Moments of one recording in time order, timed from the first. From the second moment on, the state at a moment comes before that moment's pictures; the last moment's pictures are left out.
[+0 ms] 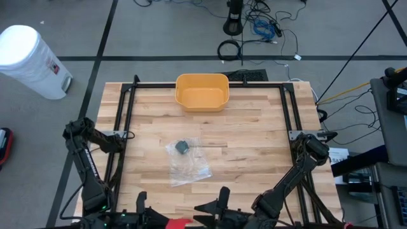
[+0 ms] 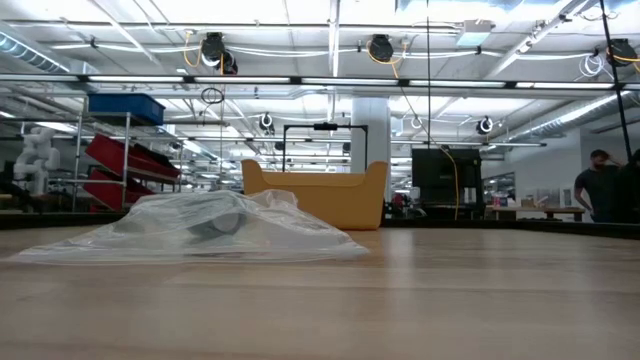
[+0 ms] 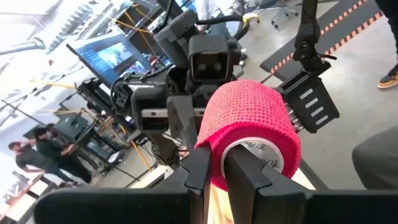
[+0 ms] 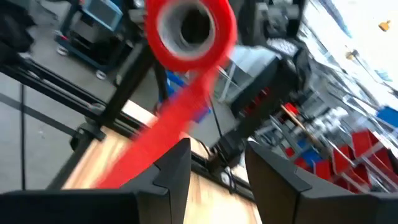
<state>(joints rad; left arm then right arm) -1.09 1.65 1.45 0.07 -1.04 0.55 0.79 2.04 1.72 0.27 0.95 -0.55</state>
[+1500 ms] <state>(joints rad) -1.07 1.65 1.45 0.07 -1.05 0.48 0.69 2.06 1.72 0.29 0.65 -0.15</state>
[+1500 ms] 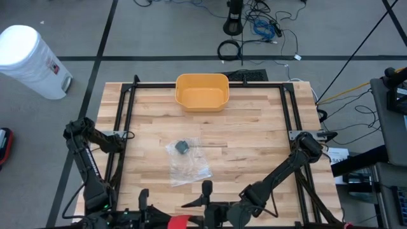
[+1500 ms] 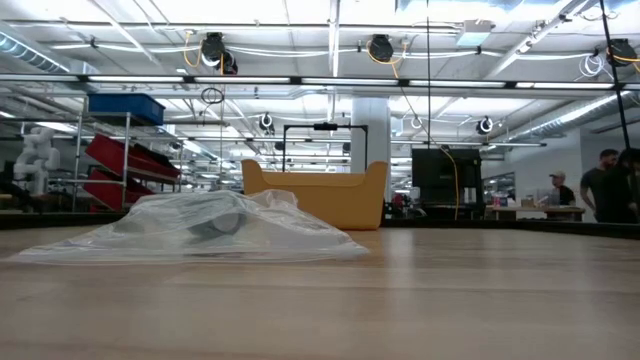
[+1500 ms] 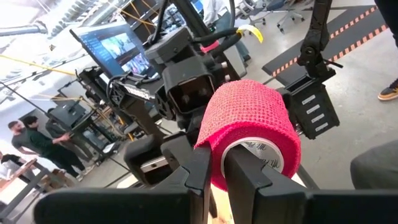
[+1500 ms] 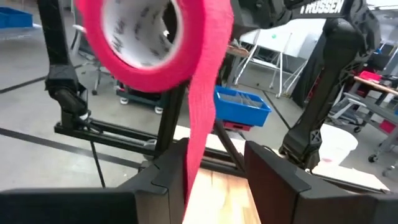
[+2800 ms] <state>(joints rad) -1.03 1.65 1.45 0.15 -1.11 0.43 0.70 2.10 1.72 0.32 0.65 -0.16</state>
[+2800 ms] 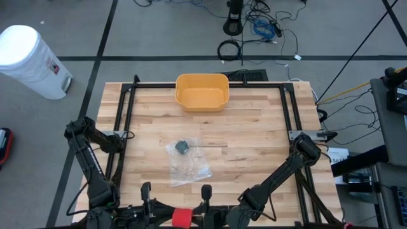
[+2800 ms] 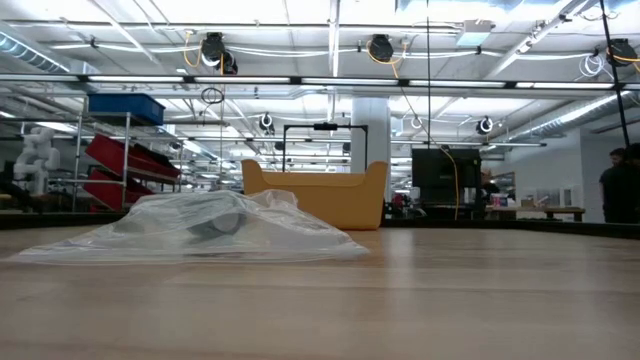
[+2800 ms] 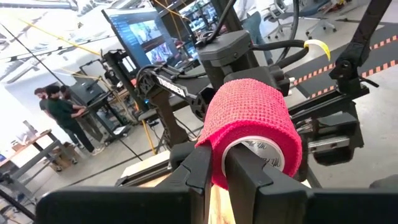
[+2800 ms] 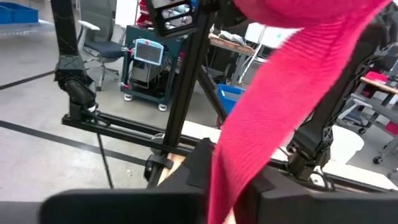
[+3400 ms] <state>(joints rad) -1.03 1.65 1.45 0.15 -1.11 0.43 0.73 2.00 1.72 0.01 0.70 -0.05</state>
